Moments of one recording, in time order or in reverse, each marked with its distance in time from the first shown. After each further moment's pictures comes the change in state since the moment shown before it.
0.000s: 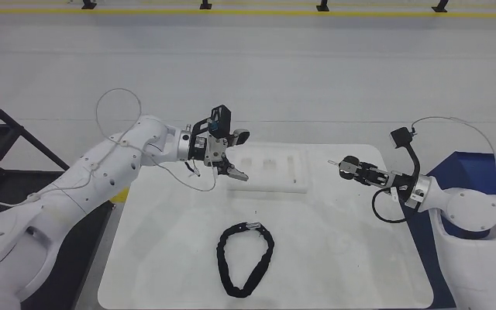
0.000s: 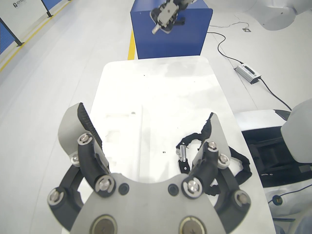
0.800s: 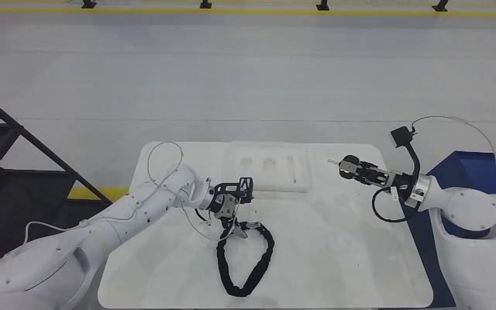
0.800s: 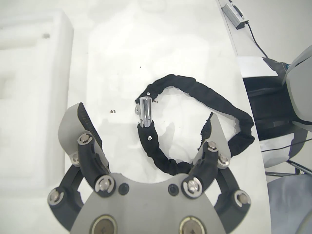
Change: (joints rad) left arm 0.239 -0.135 0.000 0.073 0.150 0.000 -0.323; right arm 0.000 0.000 0.000 0.000 0.000 0.000 0.000
